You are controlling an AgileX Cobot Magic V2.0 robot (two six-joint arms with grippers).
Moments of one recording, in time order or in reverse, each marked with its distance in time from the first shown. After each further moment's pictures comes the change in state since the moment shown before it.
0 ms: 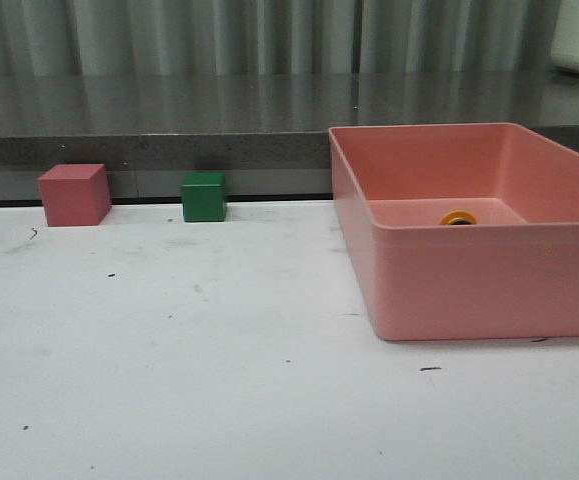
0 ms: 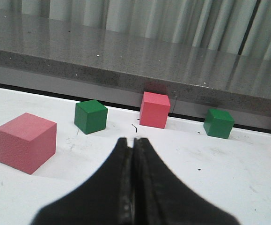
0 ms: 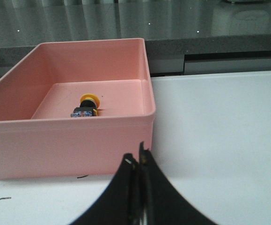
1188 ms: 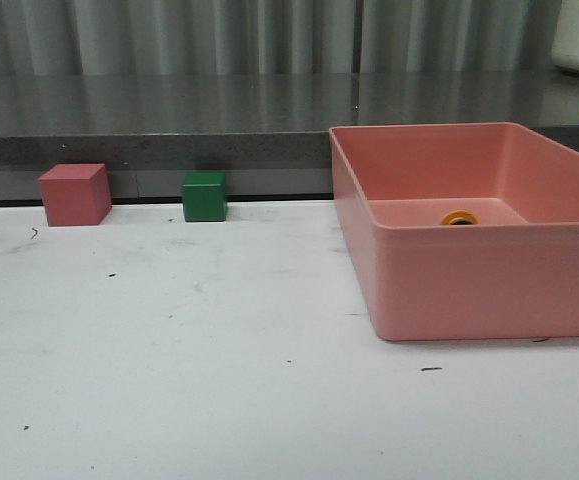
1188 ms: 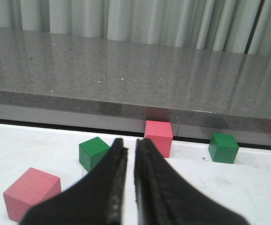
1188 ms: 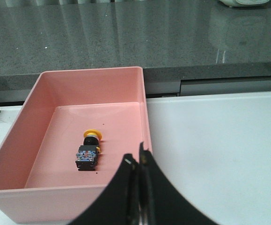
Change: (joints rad) left arm 0.000 0.427 -0.393 0.082 0.031 0.000; right arm 0.000 0.428 -0.515 0.000 0.213 0.000
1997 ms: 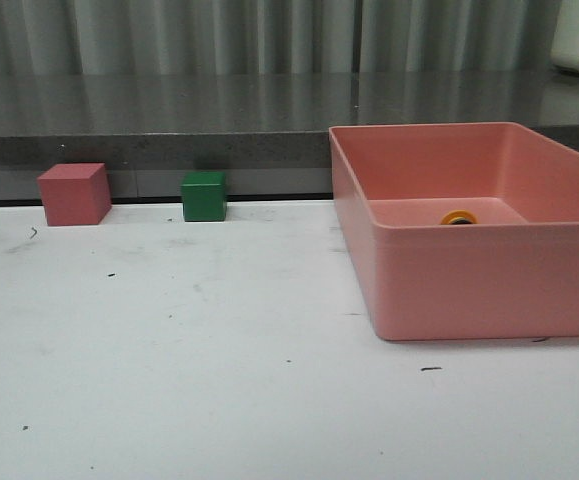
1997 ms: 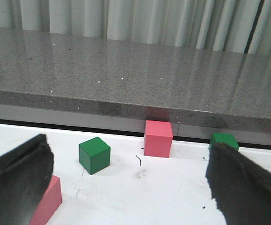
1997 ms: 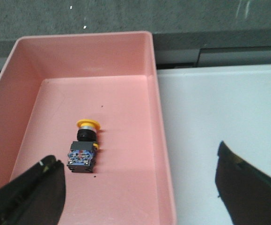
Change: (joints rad) left arm 0.000 0.000 0.000 0.000 0.000 0.000; right arm 0.042 0.648 -0.231 0.002 -0.168 0.000
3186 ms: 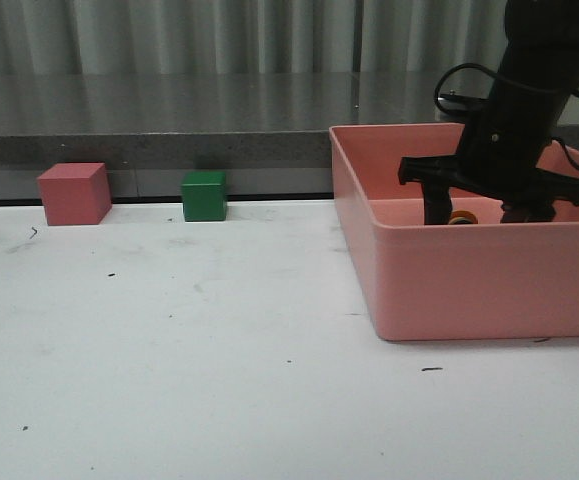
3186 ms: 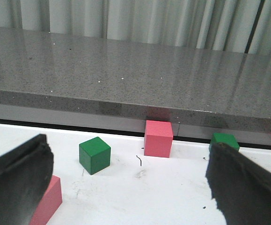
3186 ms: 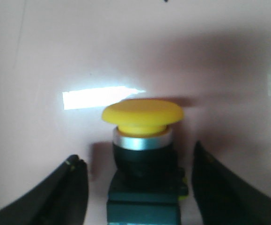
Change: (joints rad) left arm 0.000 0.000 0.000 0.002 0.000 0.000; right arm 0.123 1.014 -0.799 0.138 0.497 0.128
